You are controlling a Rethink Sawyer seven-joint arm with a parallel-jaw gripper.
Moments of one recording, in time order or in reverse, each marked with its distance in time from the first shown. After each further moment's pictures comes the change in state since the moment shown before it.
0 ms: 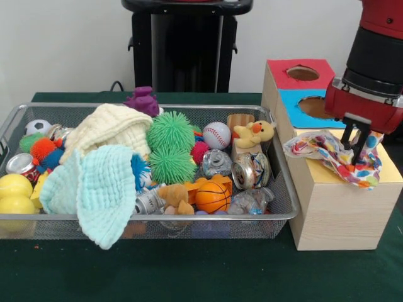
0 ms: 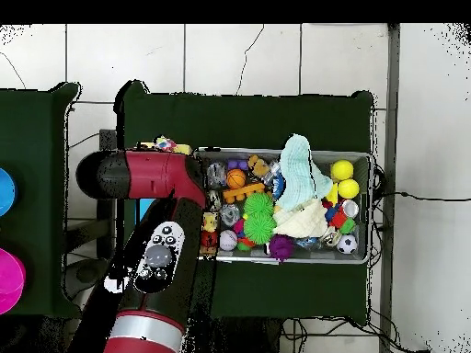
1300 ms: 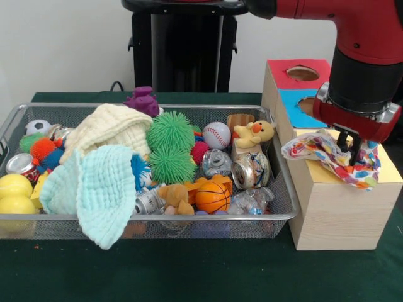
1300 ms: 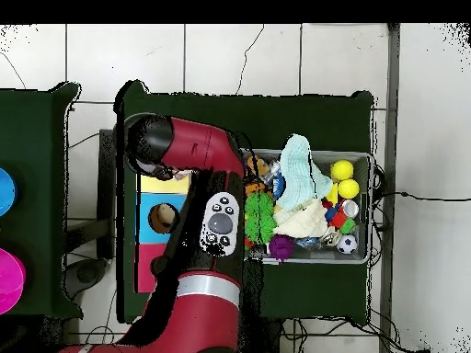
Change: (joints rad) arm -0.167 0.030 0.144 -0.109 0.088 0.303 0.000
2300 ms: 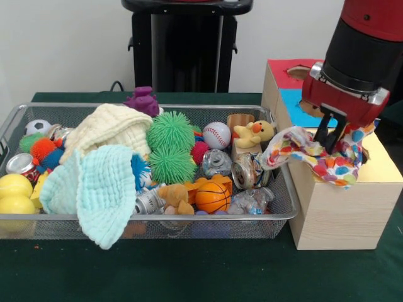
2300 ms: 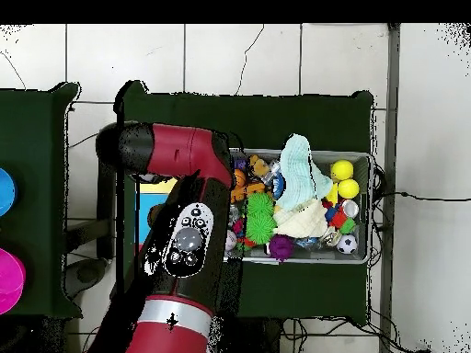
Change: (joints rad) arm 0.087 -0.016 -0.160 -0.011 -0.077 -0.002 0.000
